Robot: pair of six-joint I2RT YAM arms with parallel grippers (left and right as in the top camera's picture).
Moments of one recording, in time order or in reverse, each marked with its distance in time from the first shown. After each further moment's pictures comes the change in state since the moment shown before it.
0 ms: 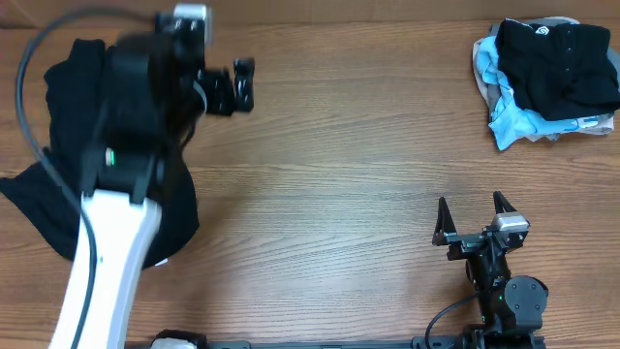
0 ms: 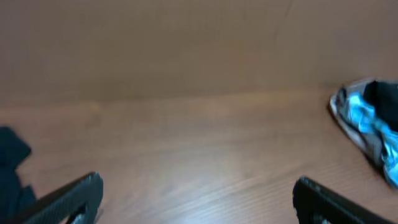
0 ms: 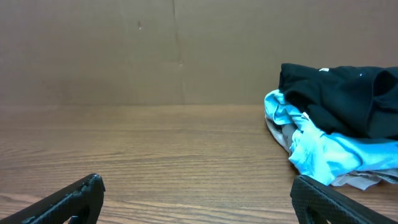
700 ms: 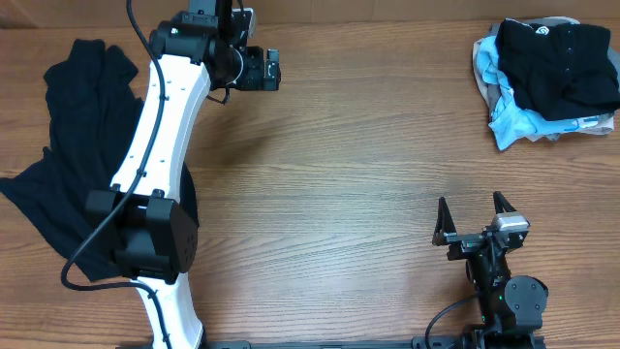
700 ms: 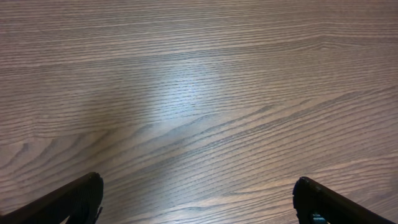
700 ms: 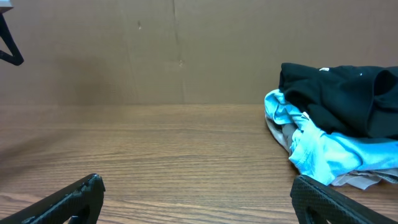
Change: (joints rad) left arm -0.001 0.750 0.672 -0.555 0.106 -0.022; right arm 0.000 0.001 0.000 -0.001 0.000 0.000
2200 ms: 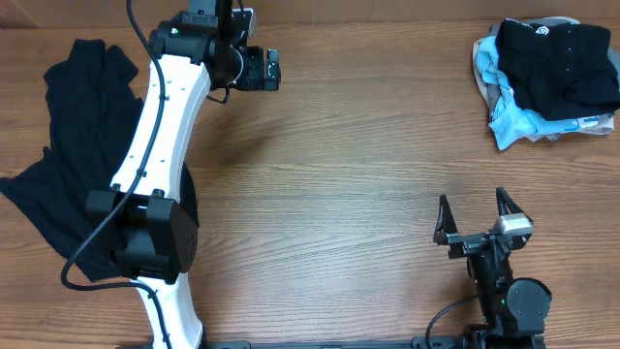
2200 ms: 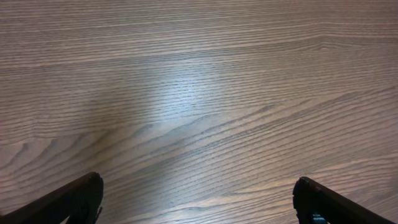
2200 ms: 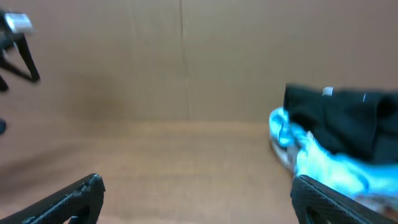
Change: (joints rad) left arm 0.000 0.001 0.000 0.000 0.000 0.000; right arm 0.000 0.001 0.005 0.066 -0.023 0.000
